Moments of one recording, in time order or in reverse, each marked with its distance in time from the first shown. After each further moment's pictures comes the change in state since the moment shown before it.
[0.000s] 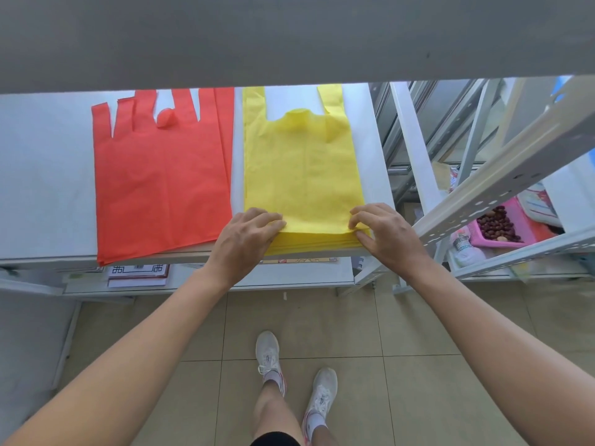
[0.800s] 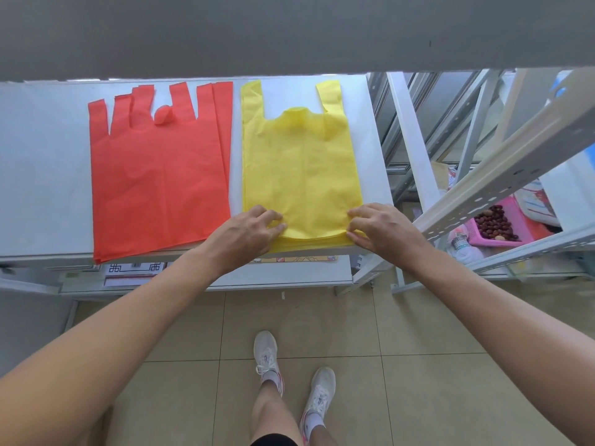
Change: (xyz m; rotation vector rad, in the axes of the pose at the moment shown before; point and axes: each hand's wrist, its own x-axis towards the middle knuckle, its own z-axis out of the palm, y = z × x) left_hand 0.012 -0.014 -0.006 0.224 -0.219 0.262; right_hand 0.012 0.003 -0.006 -0.233 -0.091 -0.242
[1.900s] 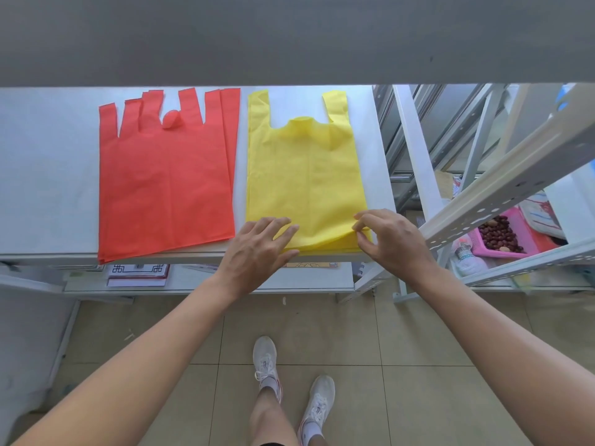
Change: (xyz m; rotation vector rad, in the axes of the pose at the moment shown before) left_hand -0.002 0.042 0.008 -0.063 0.150 -0.239; right_hand -0.010 -0.016 -0.012 0.152 0.145 0.212
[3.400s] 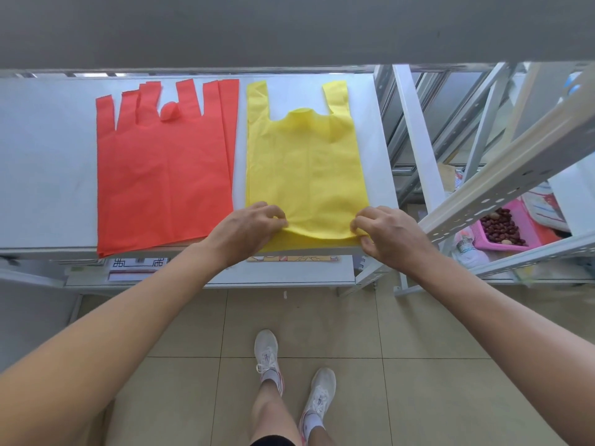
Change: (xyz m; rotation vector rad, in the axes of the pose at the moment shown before) left_hand 0.019 -0.039 -0.018 -0.203 -0.089 0.133; right_hand 0.004 0.014 0.010 -0.198 -0.162 -0.159
